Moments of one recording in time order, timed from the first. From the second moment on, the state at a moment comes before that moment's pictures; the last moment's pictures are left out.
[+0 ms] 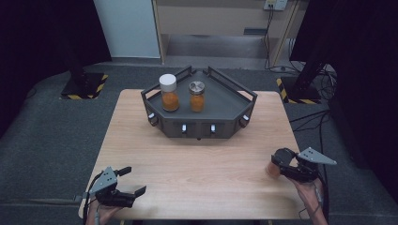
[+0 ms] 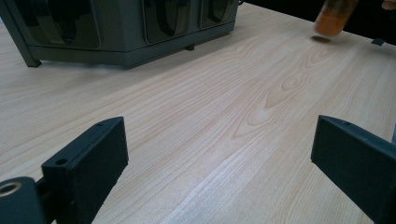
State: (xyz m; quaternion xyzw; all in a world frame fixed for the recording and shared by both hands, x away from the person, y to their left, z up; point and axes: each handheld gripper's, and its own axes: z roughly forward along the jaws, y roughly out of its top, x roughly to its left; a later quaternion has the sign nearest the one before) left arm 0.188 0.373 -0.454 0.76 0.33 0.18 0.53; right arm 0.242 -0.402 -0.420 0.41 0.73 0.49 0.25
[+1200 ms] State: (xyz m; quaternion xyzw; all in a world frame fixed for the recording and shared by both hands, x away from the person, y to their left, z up) left arm 0.189 0.374 -0.454 0.76 0.33 0.18 0.53; right arm 0.298 -0.339 -0.350 0.32 0.78 0.51 0.19
